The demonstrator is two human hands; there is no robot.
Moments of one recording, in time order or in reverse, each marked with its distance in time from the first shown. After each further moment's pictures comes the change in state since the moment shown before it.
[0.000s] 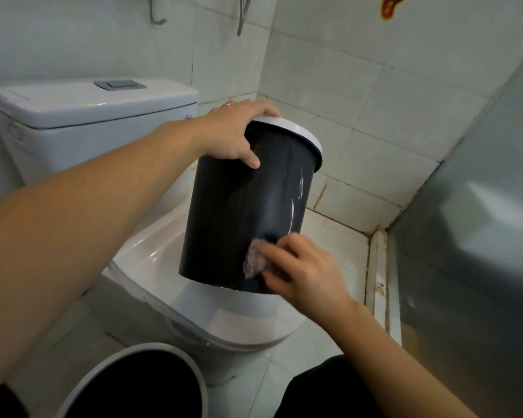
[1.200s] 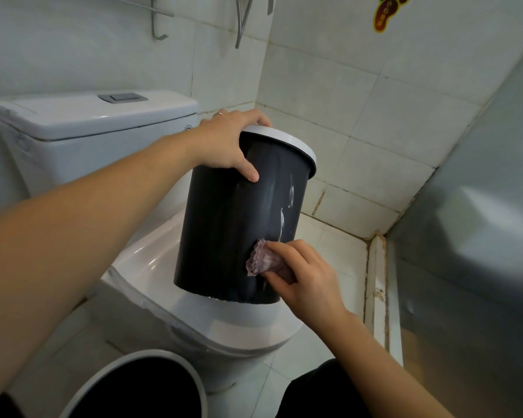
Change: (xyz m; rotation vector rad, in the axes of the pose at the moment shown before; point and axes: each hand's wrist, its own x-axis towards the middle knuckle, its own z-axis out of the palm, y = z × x) left_hand -0.017 0.012 -0.007 -0.009 0.035 -0.017; right_hand -0.012 0.001 0.008 0.094 0.117 0.162
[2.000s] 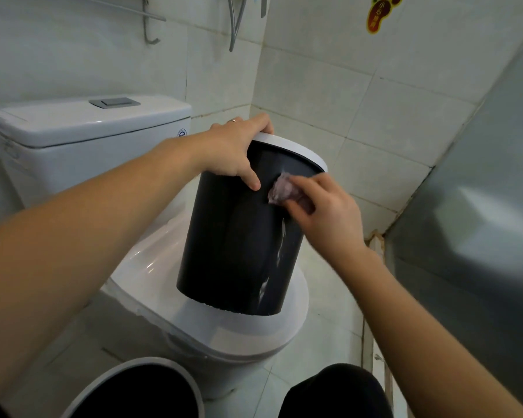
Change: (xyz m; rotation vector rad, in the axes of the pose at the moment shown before) left_hand 0.008 0.018 0.008 0.069 -0.077 0.004; right_hand 0.086 0.032 -0.034 -0.144 0.105 0.096
